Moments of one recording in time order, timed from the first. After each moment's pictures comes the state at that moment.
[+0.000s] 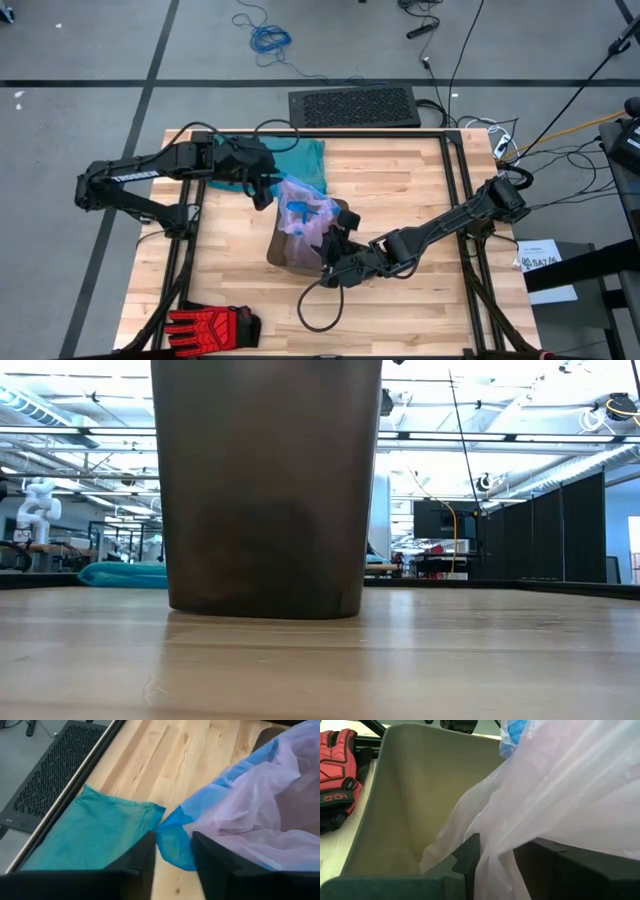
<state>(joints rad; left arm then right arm) 0.17 1.17 1.26 -0.84 -0.11 -0.11 0.42 1.79 1.48 -0.39 0.73 0.27</state>
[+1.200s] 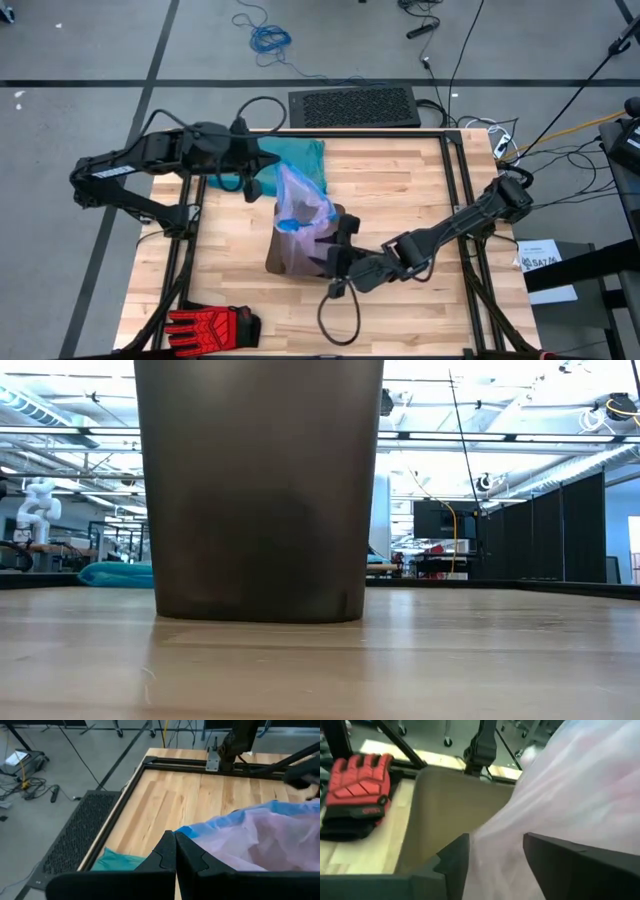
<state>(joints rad) 0.08 1.16 1.52 -0.86 -0.22 0.01 0.48 1.74 1.48 -0.26 0.73 0.06</state>
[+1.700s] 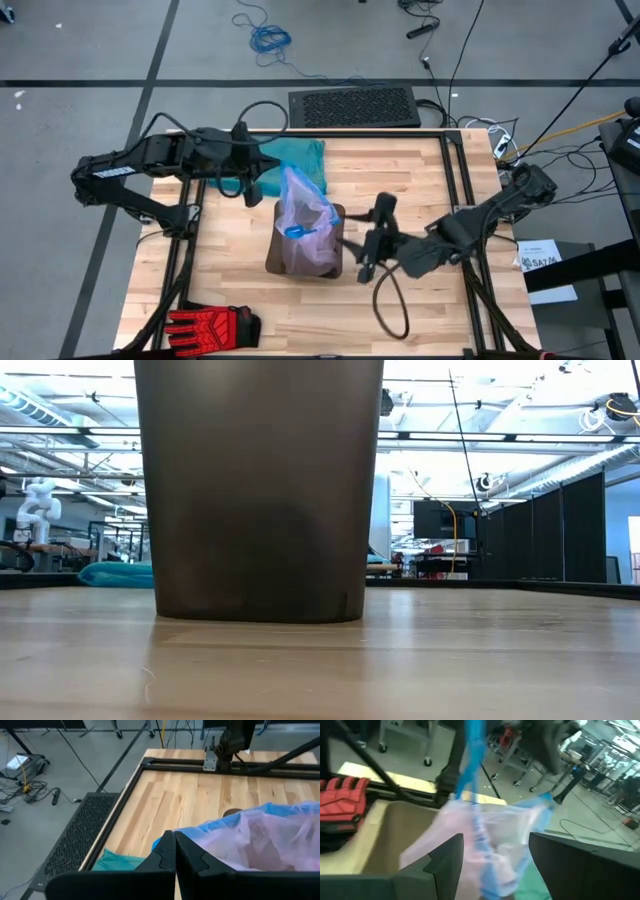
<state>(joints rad) 0.03 1.18 1.55 -0.88 -0.27 0.00 0.54 1.50 1.48 -0.37 0.89 -0.09</state>
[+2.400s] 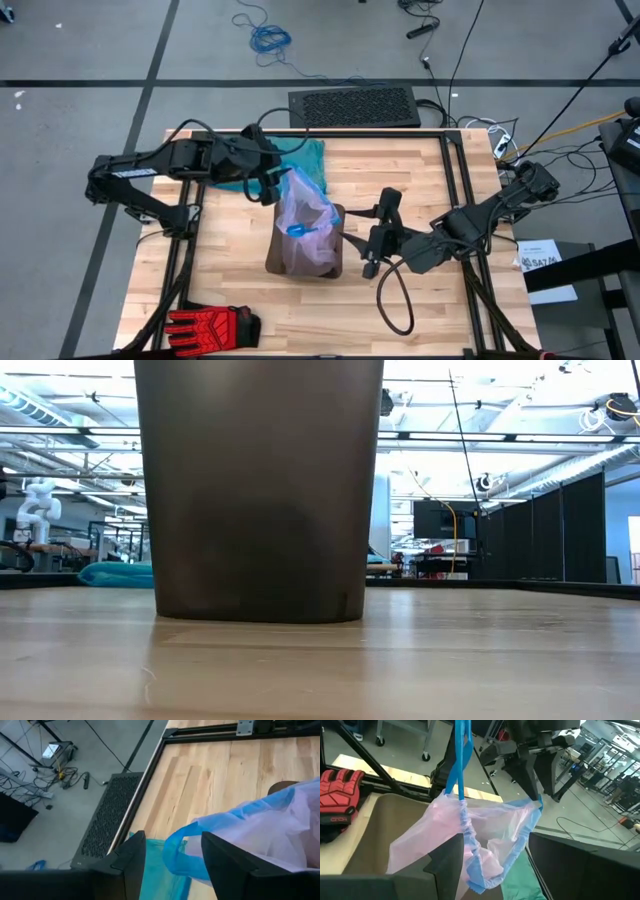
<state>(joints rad) 0.03 1.29 1.55 -0.91 -0.42 0.06 0.53 1.47 1.48 -0.44 0.89 -0.09</state>
